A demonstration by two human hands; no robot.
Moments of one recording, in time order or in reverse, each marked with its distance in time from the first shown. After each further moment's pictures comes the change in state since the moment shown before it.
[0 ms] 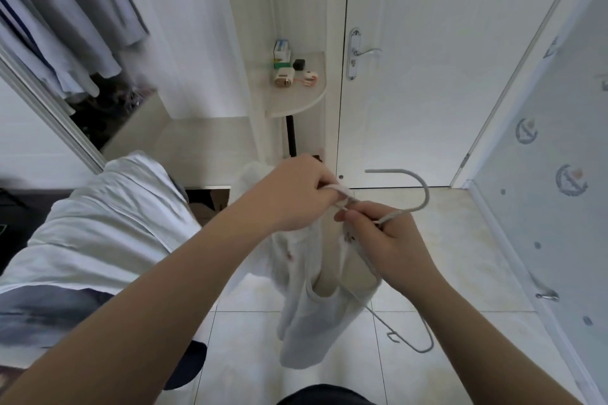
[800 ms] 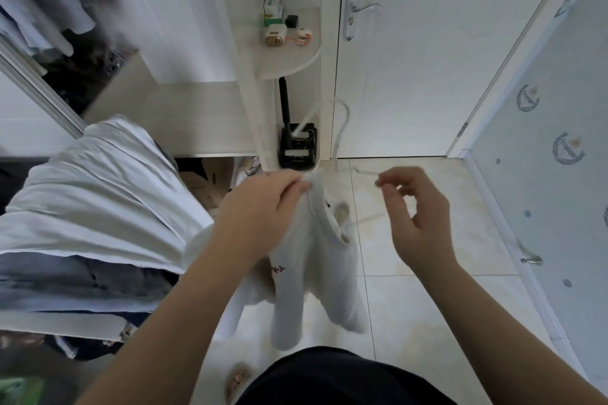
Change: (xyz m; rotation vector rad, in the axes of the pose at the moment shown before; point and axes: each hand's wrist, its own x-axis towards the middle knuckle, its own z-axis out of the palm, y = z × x) left_hand -0.049 -0.045 0.070 0.049 0.361 -0.044; right_hand -0.014 0.053 -0.025 -0.241 0.327 -0.329
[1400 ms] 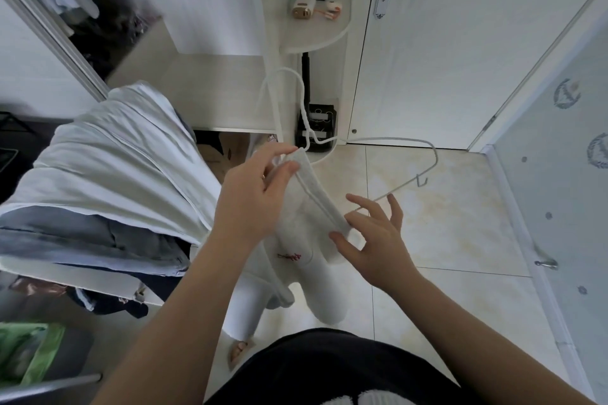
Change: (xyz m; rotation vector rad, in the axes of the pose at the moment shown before) left_hand -0.028 -0.031 0.009 -0.271 0.261 -0.200; right_hand -0.060 0.036 0.054 -0.334 -0.454 -0.106
